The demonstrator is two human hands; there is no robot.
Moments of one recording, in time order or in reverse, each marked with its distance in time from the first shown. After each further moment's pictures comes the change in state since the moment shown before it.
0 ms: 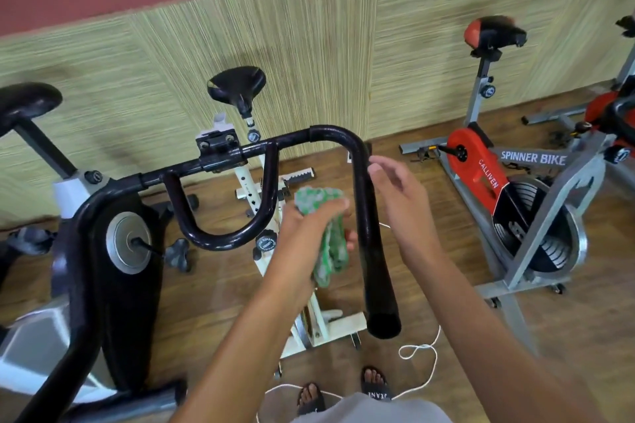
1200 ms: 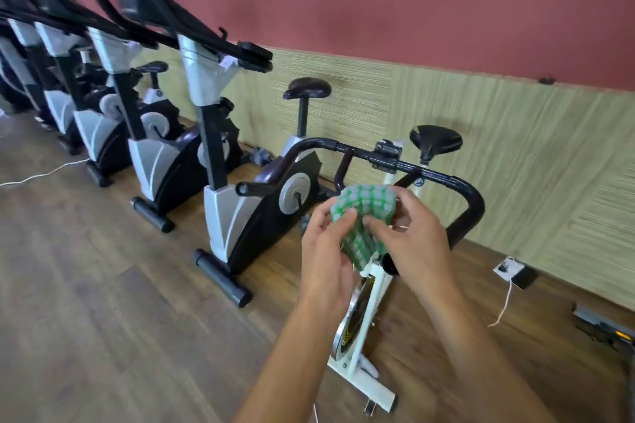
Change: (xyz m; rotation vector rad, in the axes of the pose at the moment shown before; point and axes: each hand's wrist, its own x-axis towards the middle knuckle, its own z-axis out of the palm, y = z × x) left_hand -0.150 -0.052 0.072 -0.725 0.571 0.680; right_hand -0.100 -0.086 -0.039 -0.137 -0.862 -0.375
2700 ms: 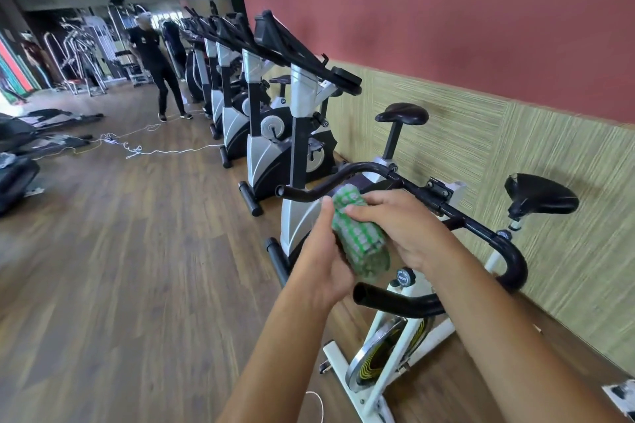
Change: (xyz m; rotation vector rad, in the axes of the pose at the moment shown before) left_hand 0.000 -0.010 0.081 -0.179 0.247 -0.007; right_hand 0.083 -0.037 -0.052 0.270 -0.770 0.241
